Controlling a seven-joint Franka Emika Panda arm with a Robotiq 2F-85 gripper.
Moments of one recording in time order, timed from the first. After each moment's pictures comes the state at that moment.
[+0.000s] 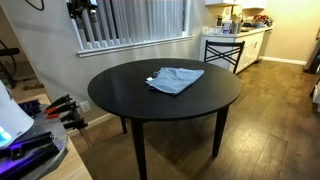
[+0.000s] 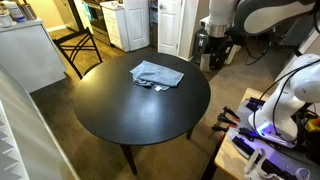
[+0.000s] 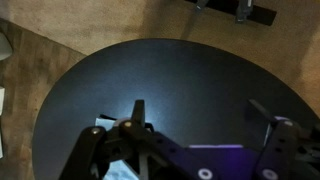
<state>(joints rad) 0.07 -0.53 0.24 -2.53 -0.15 1.89 0.05</state>
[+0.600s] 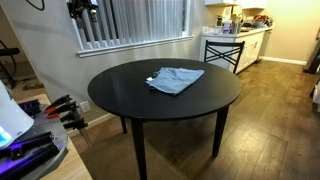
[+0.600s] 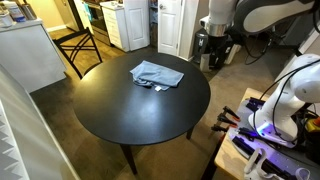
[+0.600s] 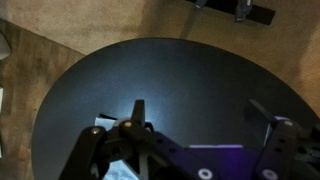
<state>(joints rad) 0.08 -0.53 0.23 -2.52 -0.15 1.89 0.05</state>
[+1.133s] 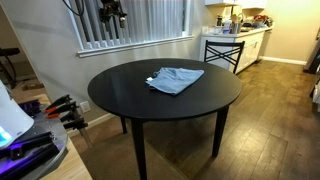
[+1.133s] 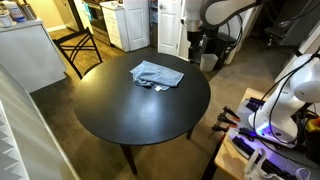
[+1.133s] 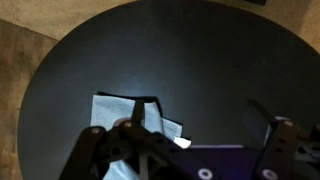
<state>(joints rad) 0.07 -0.15 0.11 -2.24 -0.18 1.98 0.00</state>
